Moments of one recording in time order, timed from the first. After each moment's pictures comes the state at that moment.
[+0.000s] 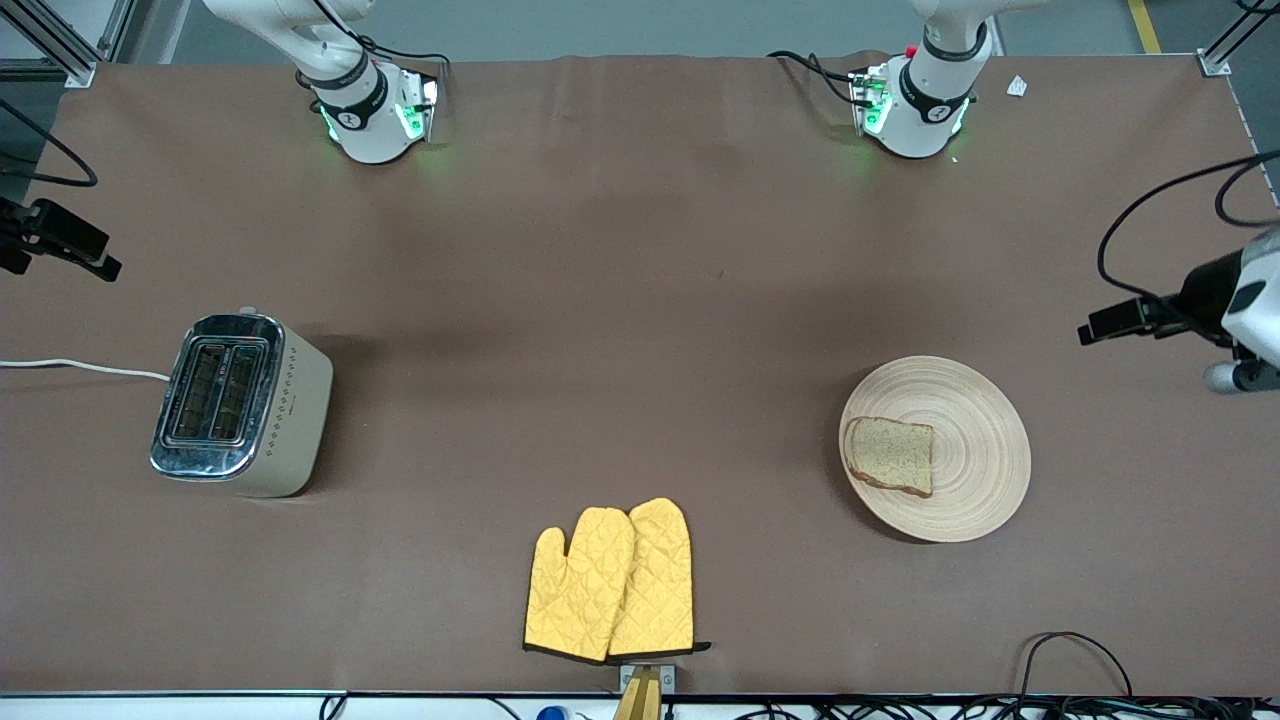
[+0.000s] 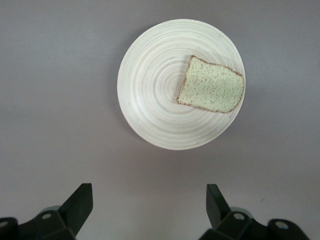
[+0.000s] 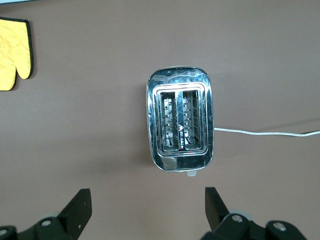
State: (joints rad) left arm 0.20 0.22 -0.13 -1.56 -0.12 1.66 0.00; right arm 0.02 0.01 -0.08 -1.48 0.01 1.53 0.05
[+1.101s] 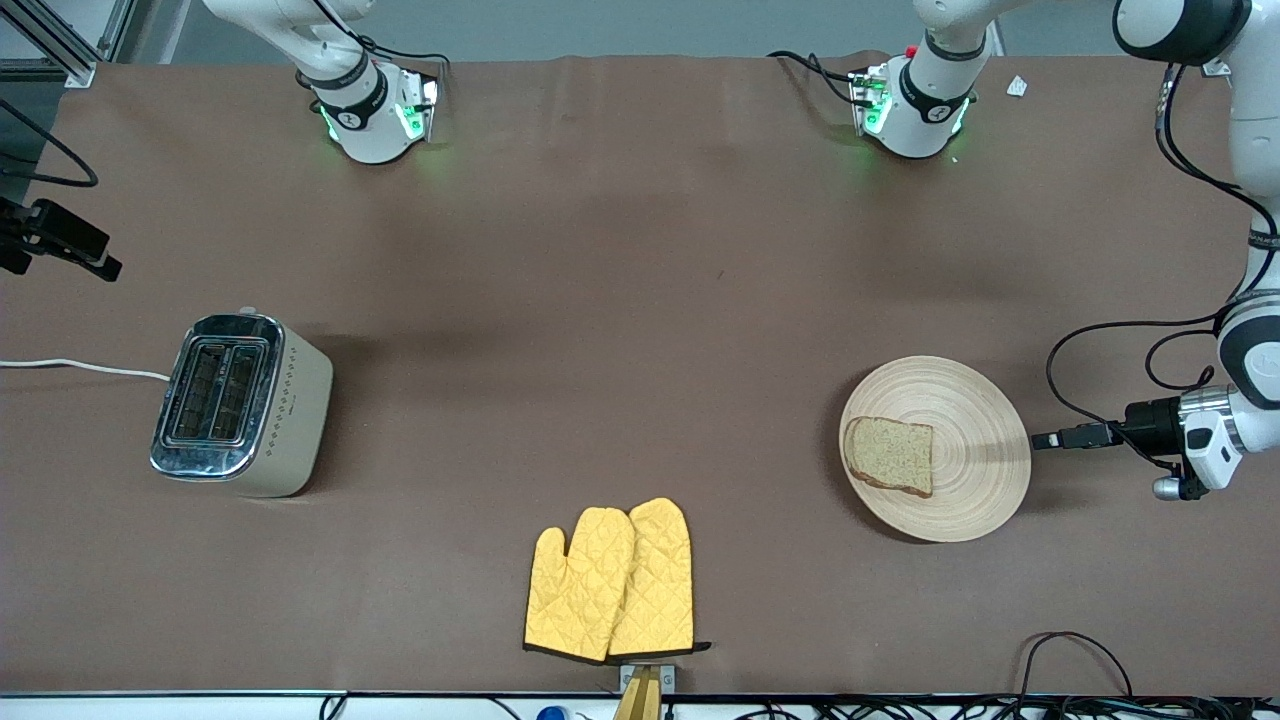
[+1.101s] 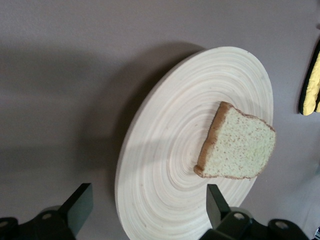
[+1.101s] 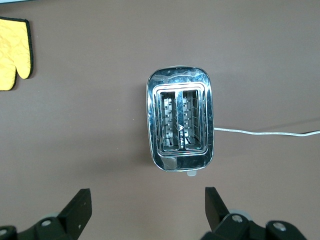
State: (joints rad) left arm 0.42 0.76 -0.13 -1.48 -0.57 1.90 0.45; right arm 0.02 0.01 -0.08 -1.48 0.01 1.53 0.05
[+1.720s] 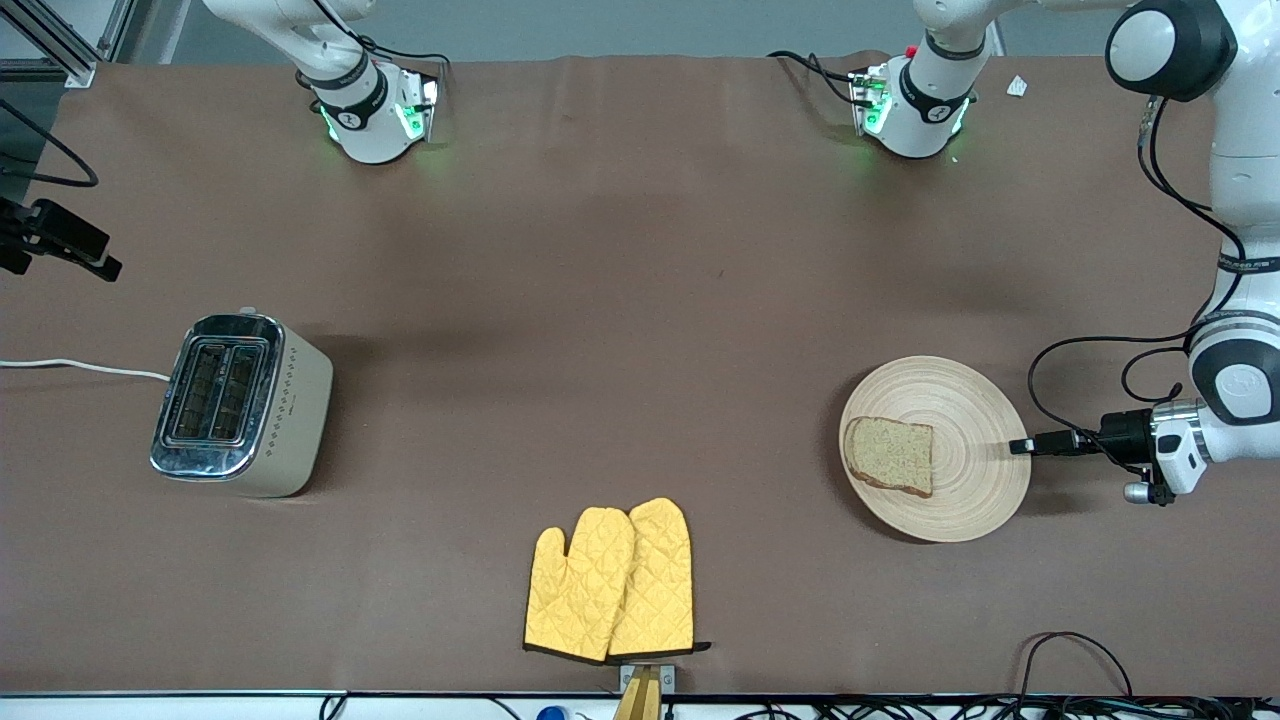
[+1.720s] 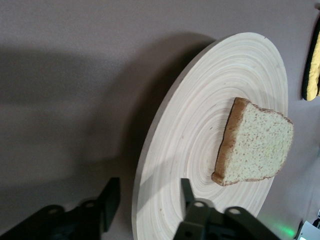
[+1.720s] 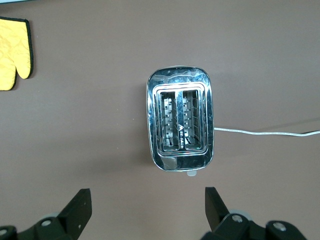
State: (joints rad) left arm 0.42 0.85 -0.13 -1.45 -0.60 1.91 0.60; right arm 0.02 0.01 -0.08 -1.48 0.01 1.53 0.05
